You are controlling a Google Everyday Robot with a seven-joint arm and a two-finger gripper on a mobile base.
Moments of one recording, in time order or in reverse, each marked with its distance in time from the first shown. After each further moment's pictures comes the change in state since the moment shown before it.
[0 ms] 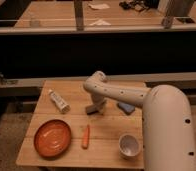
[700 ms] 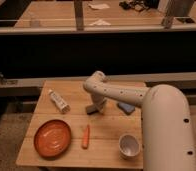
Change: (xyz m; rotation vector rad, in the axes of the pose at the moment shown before) arm 0.003 -0.001 0.001 -0.004 0.015 -0.026
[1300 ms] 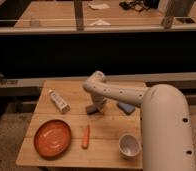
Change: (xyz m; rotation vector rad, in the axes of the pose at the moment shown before) arm 0.002 -0.001 0.001 -0.003 0.016 -0.032
